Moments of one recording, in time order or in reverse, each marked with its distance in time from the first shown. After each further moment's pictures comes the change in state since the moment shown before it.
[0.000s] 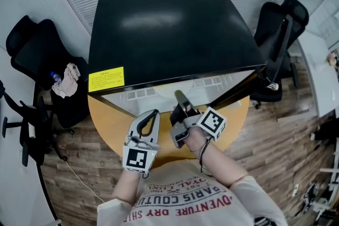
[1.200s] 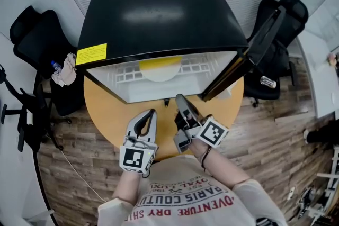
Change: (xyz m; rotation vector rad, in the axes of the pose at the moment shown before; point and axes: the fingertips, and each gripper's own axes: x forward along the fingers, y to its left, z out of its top) left arm -0.025 -0.061 -0.007 -0.076 0.002 0.079; right arm -0.084 0.027 0.003 -0.366 0.104 0.189
